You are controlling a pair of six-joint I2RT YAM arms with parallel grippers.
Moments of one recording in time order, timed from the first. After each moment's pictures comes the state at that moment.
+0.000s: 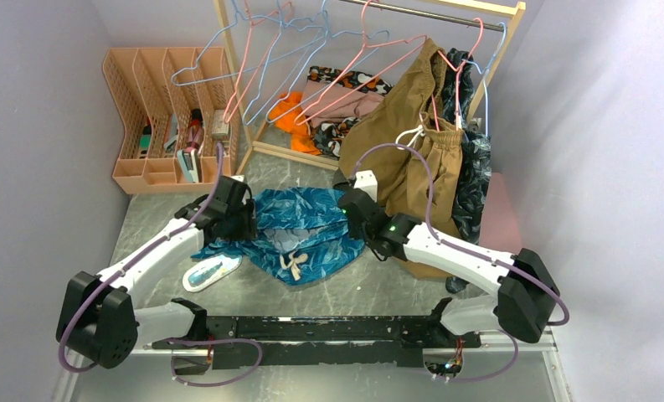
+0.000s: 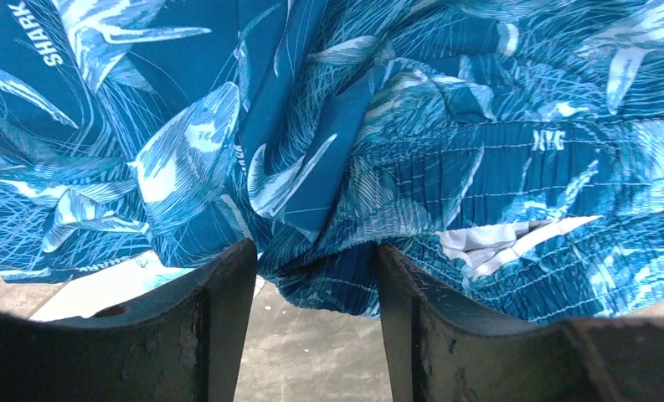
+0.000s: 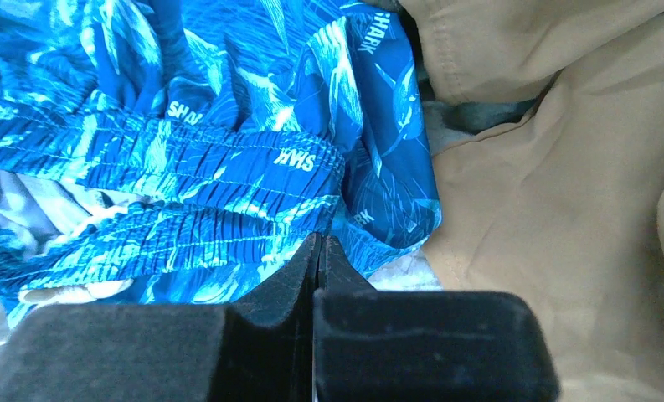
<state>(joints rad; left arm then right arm) -0.43 1.19 0.76 -0.58 -0.14 -0.49 0.88 1.32 0.87 -0.39 0.49 0.49</state>
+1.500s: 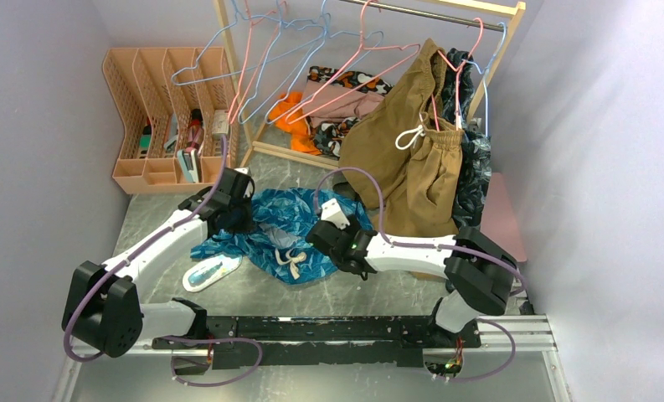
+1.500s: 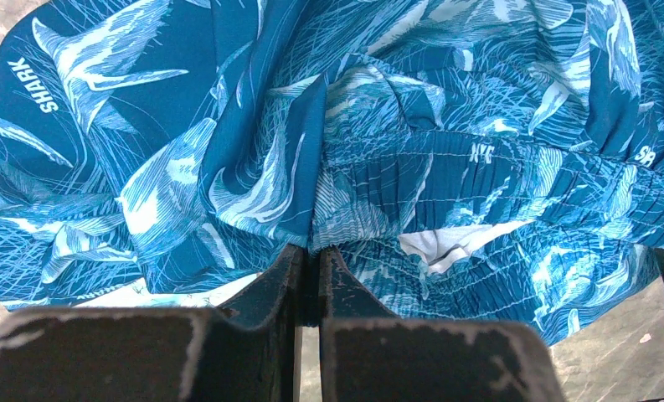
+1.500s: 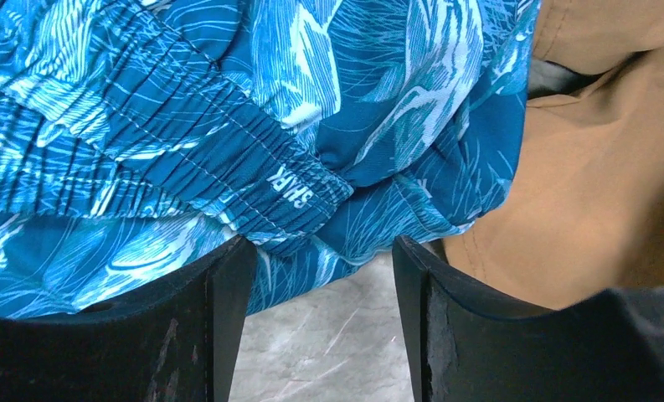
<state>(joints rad) -0.43 1.25 0.82 -0.57 -0.12 -0.46 1.08 1.57 0.86 -0.39 0.65 0.37</state>
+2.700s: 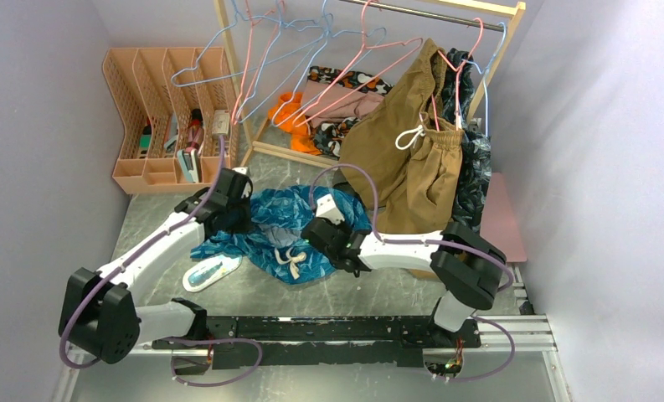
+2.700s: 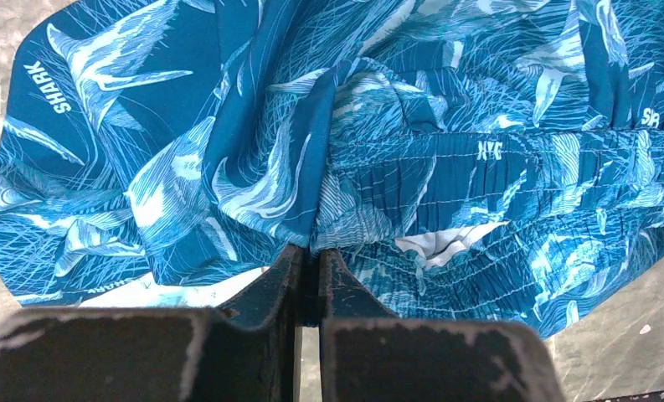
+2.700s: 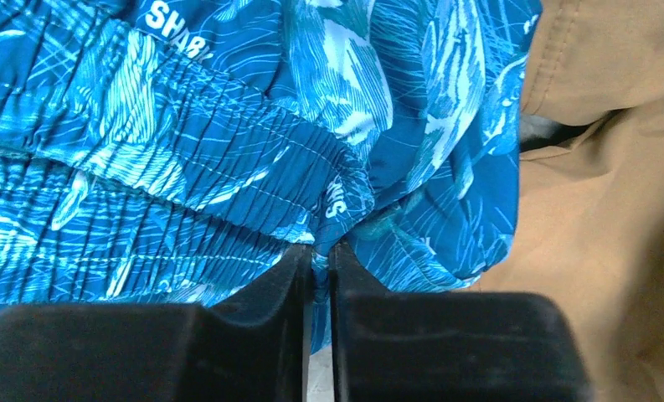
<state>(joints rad) -0.43 1.23 0.82 -0.58 -0.12 -0.45 1.07 1.65 0.87 -0.24 0.73 0.32</state>
